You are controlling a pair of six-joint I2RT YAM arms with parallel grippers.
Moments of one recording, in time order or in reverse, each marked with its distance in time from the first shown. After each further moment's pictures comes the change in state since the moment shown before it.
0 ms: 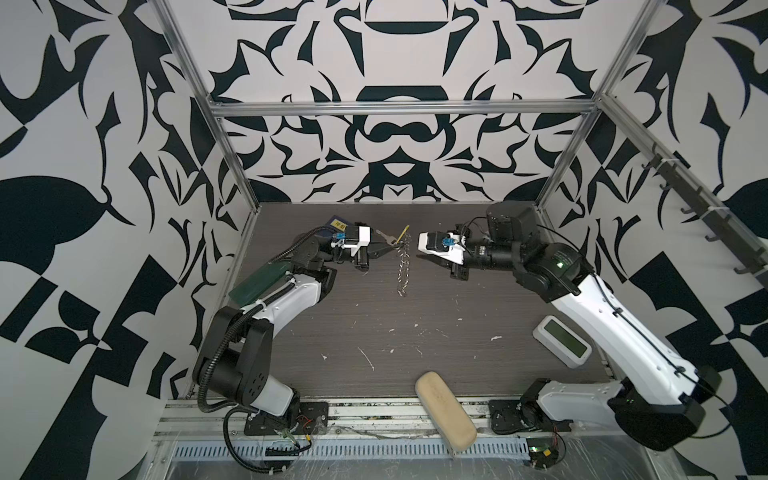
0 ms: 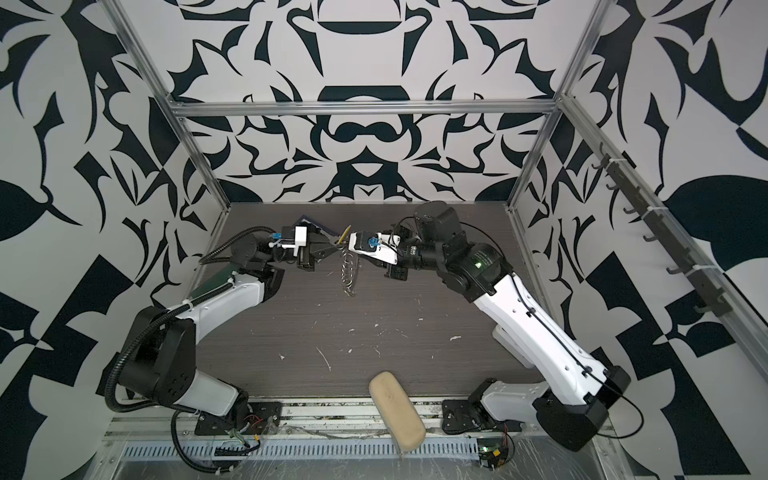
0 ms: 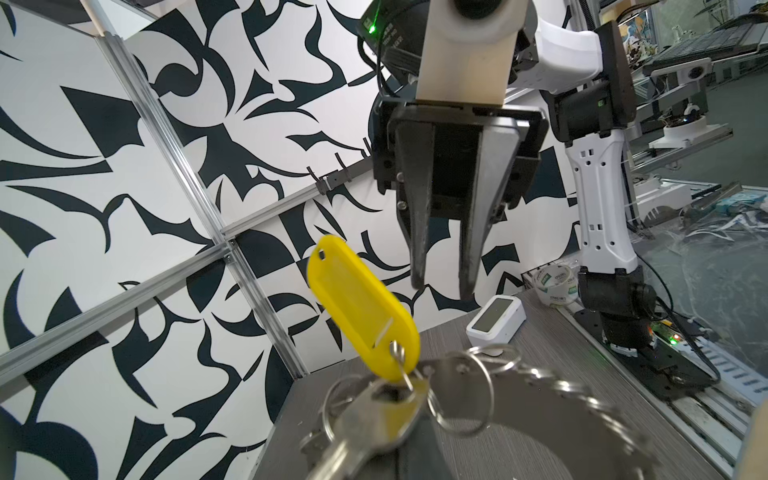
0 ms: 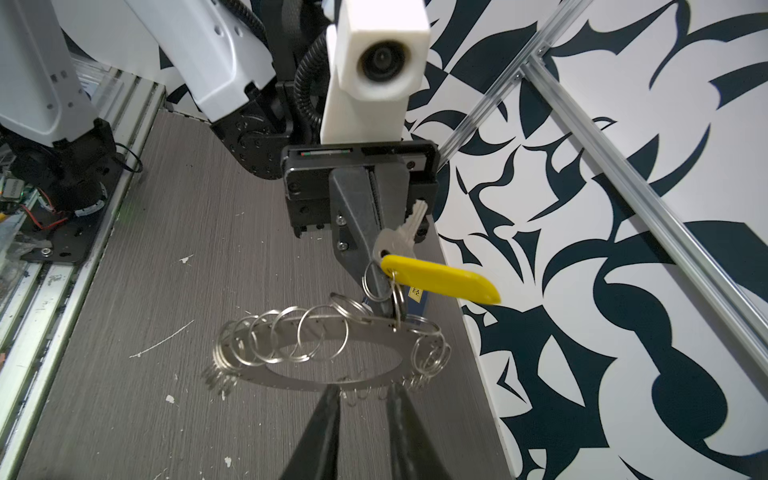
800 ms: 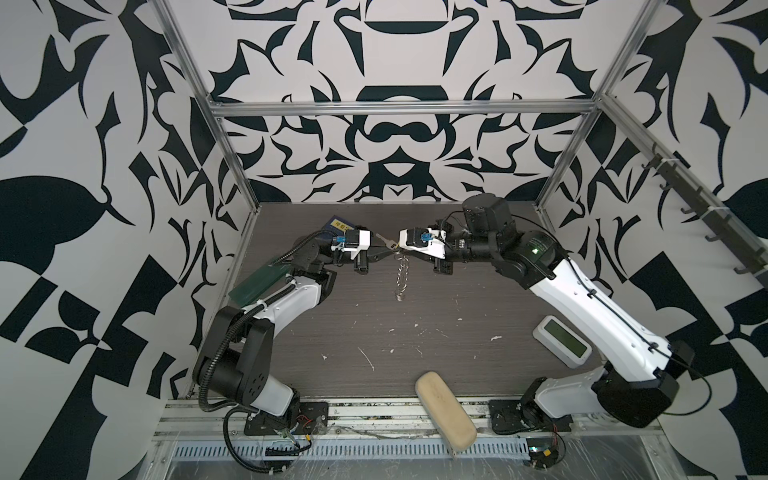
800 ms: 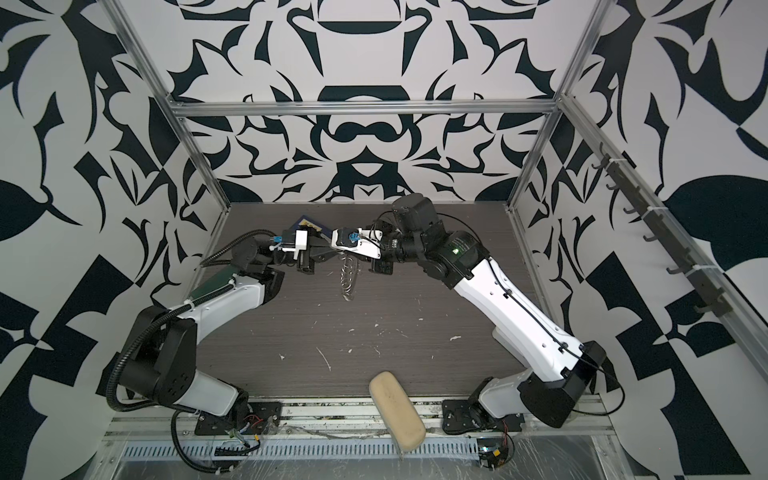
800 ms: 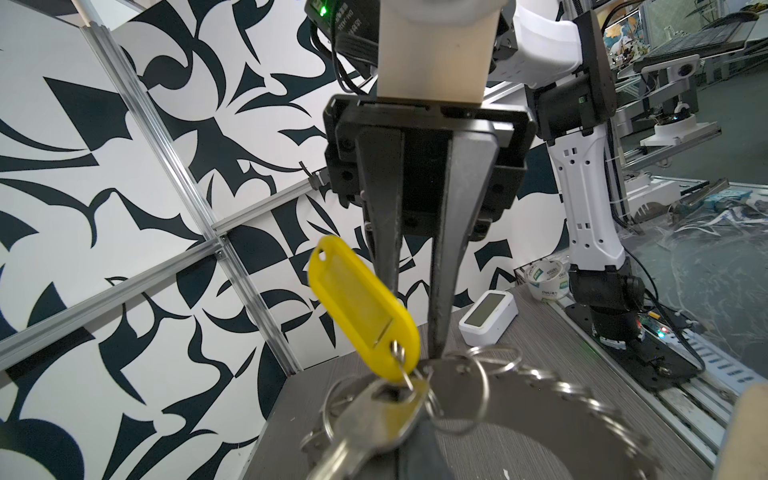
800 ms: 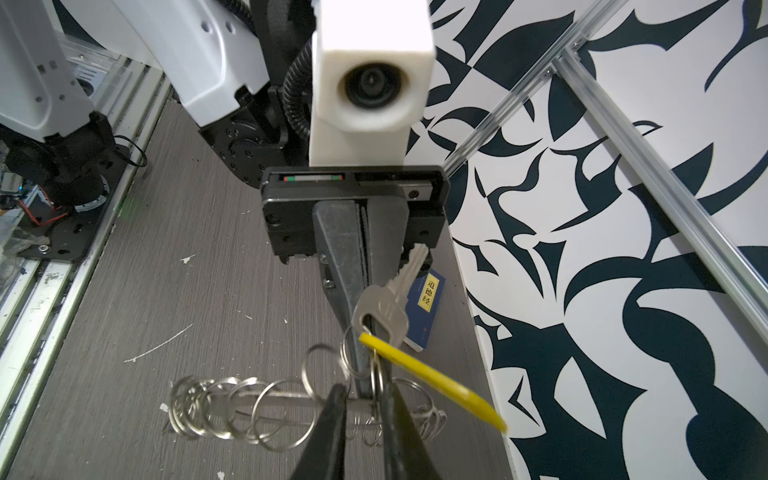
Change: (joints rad) left arm 0.000 0.000 -0.025 0.017 0.014 -0.002; right arm 0.046 0.121 0.107 -0.031 0.017 -0.017
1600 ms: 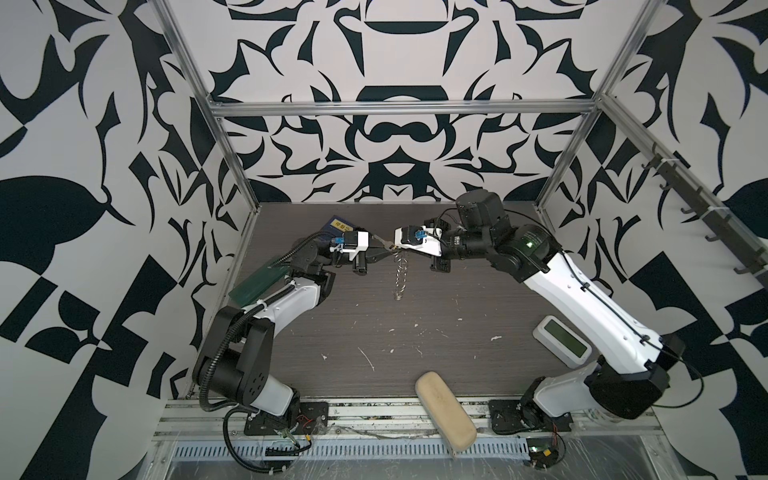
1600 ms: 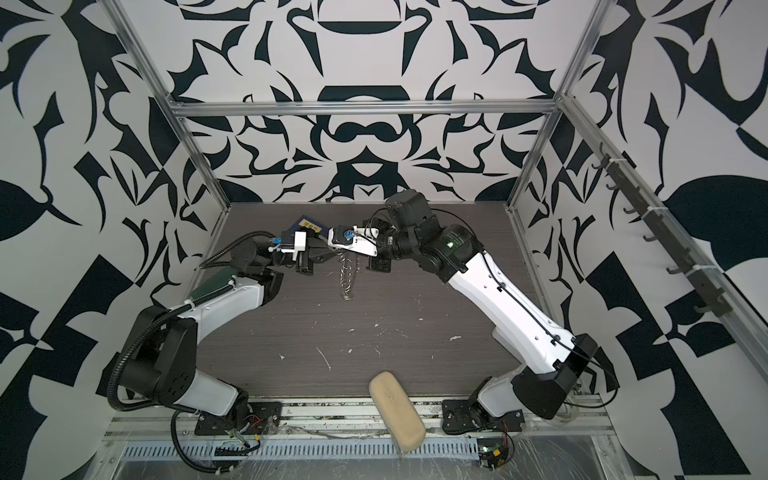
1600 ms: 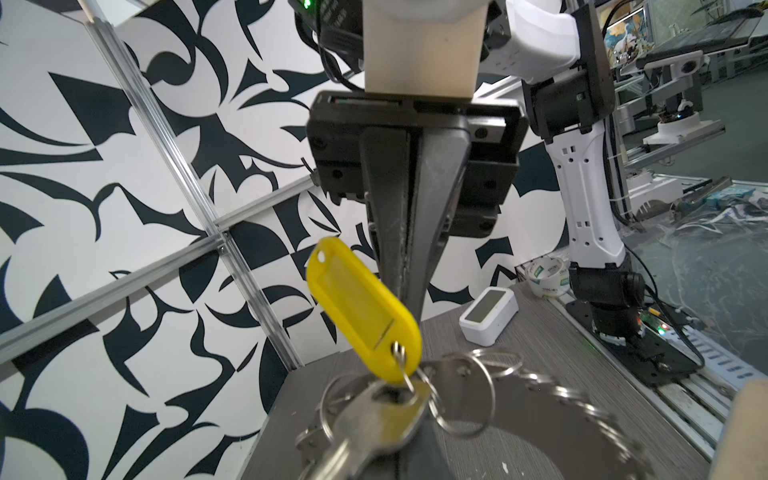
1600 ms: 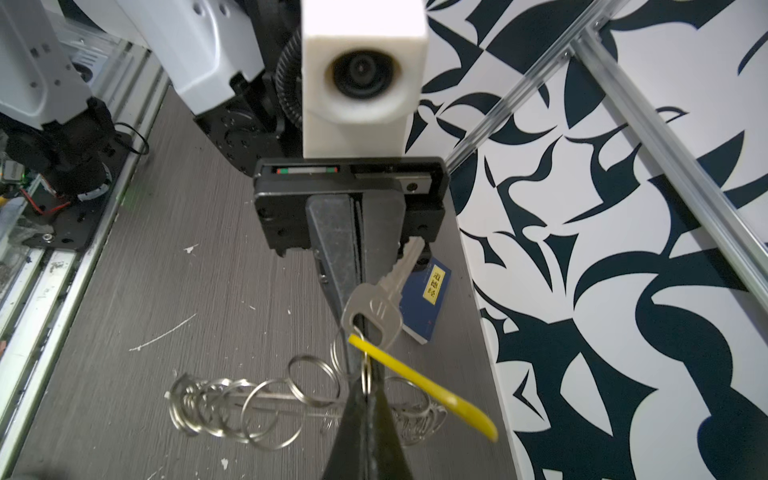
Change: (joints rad) left arm 0.005 0.000 -0.019 0.016 0.000 -0.002; right arm 0.010 0.055 0.079 -0.074 0.011 -0.016
